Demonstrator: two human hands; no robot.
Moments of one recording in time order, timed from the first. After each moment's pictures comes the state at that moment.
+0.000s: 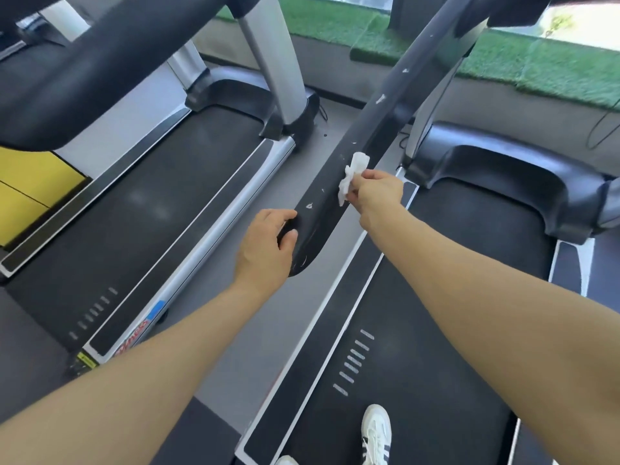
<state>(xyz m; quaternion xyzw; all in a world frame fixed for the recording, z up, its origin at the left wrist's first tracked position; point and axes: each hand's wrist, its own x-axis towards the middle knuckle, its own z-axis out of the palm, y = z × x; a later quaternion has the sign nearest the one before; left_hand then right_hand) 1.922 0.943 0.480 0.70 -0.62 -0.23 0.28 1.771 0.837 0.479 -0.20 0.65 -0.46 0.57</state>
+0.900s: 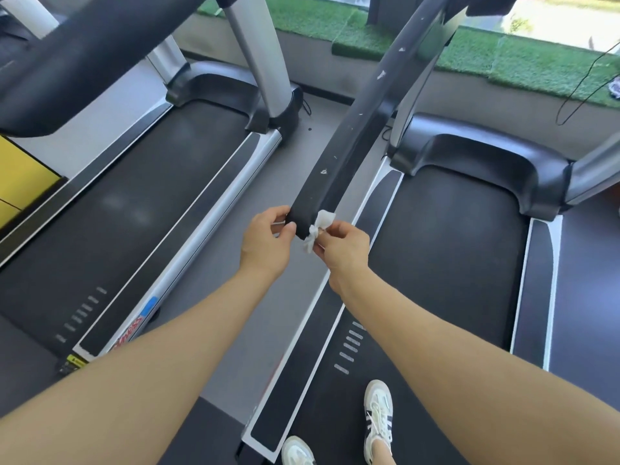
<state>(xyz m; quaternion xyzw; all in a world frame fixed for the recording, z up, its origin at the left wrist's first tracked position) 1.949 0.983 0.468 0.69 -0.51 -0.37 0.34 1.838 0.980 0.456 -0.22 0.63 -0.45 0.60</state>
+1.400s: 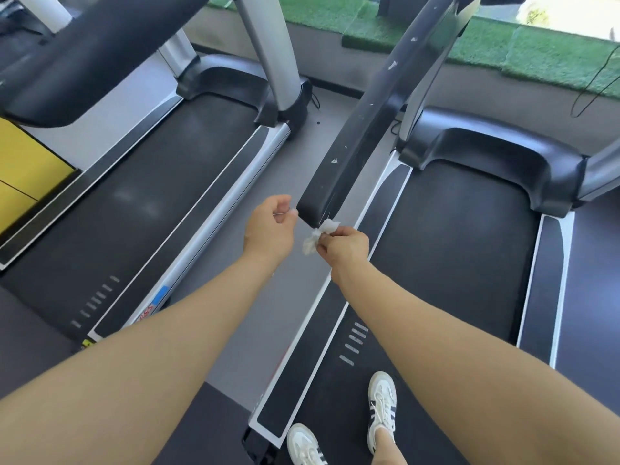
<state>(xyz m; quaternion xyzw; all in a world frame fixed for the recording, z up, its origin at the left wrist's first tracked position) 1.954 0.992 0.483 0.71 -0.48 -0.37 0.35 1.848 0.985 0.445 -0.13 0.65 -0.40 0.63</state>
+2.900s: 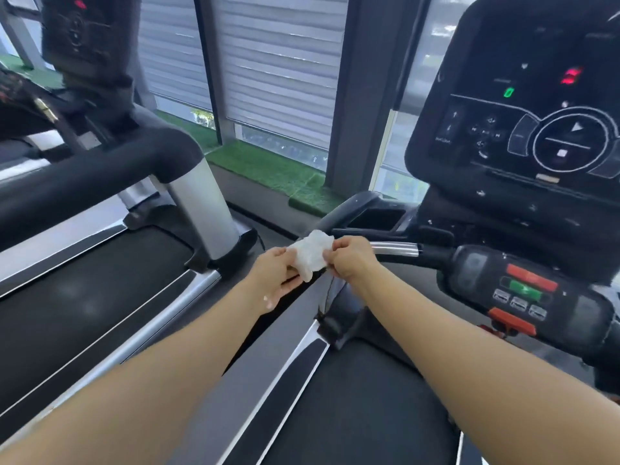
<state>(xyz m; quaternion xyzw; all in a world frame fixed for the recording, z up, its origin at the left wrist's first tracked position) 1.613 0.564 0.642 0.53 -0.28 -0.64 0.48 1.480 0.536 0.666 -0.50 0.65 -0.33 0.47</state>
